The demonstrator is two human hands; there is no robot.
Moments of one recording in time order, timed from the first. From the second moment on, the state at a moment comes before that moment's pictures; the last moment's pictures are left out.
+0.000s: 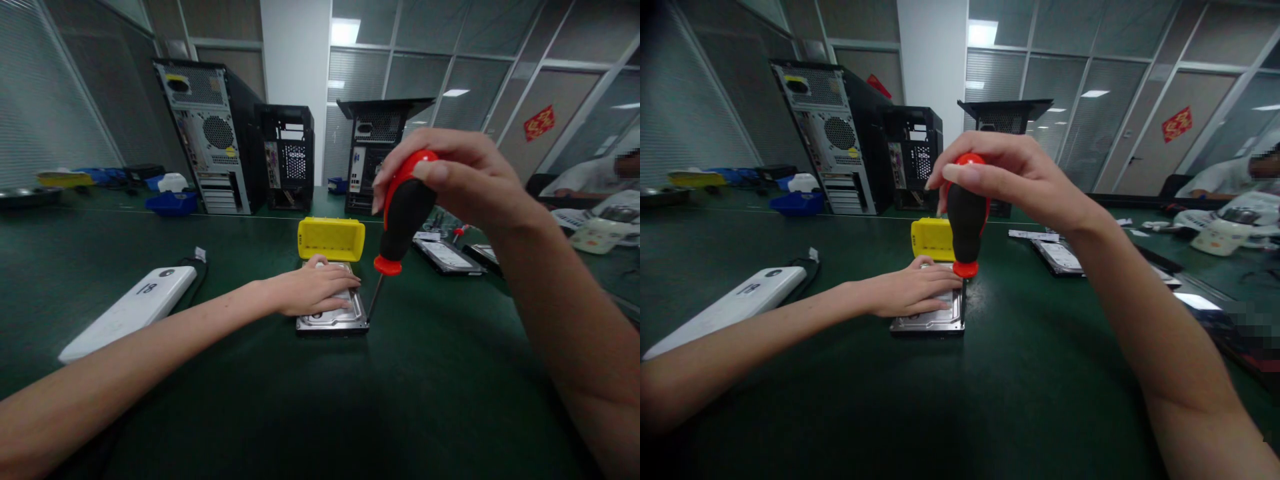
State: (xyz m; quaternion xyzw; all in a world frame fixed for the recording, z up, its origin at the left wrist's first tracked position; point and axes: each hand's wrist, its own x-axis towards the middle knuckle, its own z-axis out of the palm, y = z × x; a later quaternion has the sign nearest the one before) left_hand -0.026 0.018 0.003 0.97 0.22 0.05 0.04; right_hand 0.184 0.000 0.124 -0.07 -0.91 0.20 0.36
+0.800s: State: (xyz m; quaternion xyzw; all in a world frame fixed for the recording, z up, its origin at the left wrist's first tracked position) left_hand -0.027 0.018 0.003 0.97 0.22 0.05 0.05; right_hand 0.163 0.001 0.108 -0.05 -0.77 0.55 0.32
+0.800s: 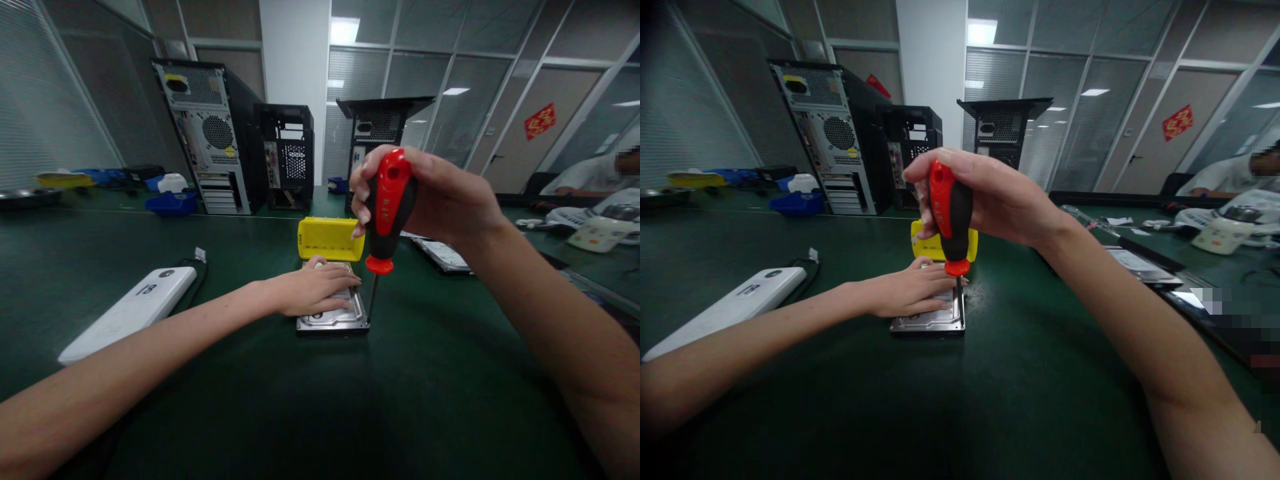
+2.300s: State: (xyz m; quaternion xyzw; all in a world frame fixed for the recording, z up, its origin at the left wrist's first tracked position) left_hand -0.096 -0.012 -0.004 0.84 0.47 -0.04 0.27; right_hand 0.152 0.004 0.087 -0.14 -0.65 0.60 0.45
